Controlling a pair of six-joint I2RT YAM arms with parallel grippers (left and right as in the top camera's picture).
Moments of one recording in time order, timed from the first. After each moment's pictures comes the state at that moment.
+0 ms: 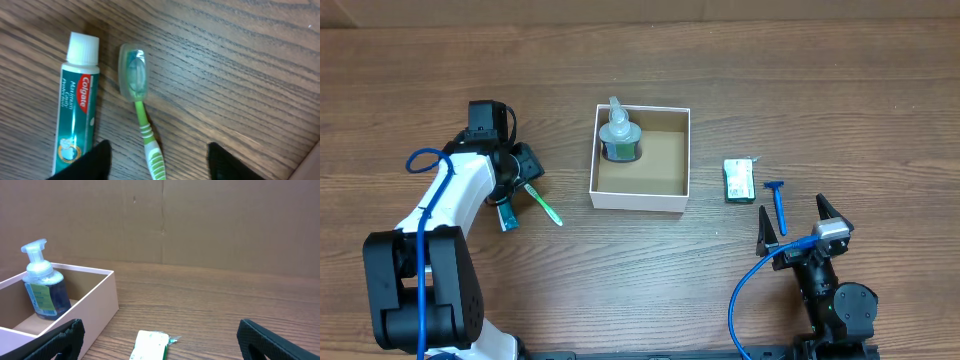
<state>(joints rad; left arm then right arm) 0.05 1.76 1.09 -0.59 0.02 -0.52 0.05 0.01 0.02 -0.02 -0.14 -0.01</state>
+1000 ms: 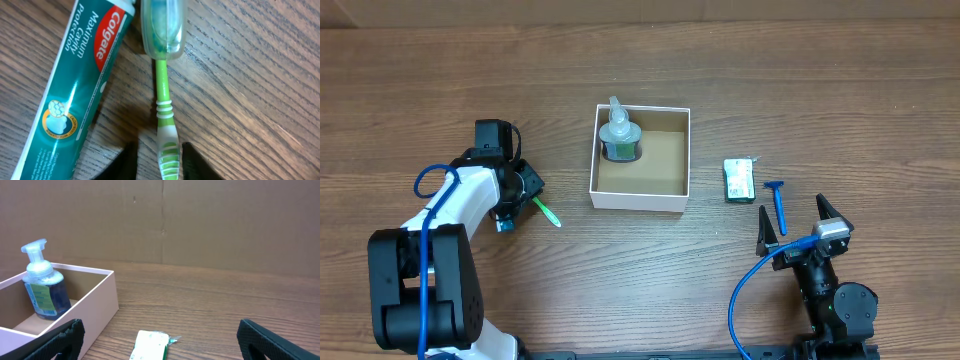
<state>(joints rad) 0.05 1.76 0.97 -0.53 0.03 -0.64 0.05 0.01 0.02 -0.02 -0.14 -0.01</state>
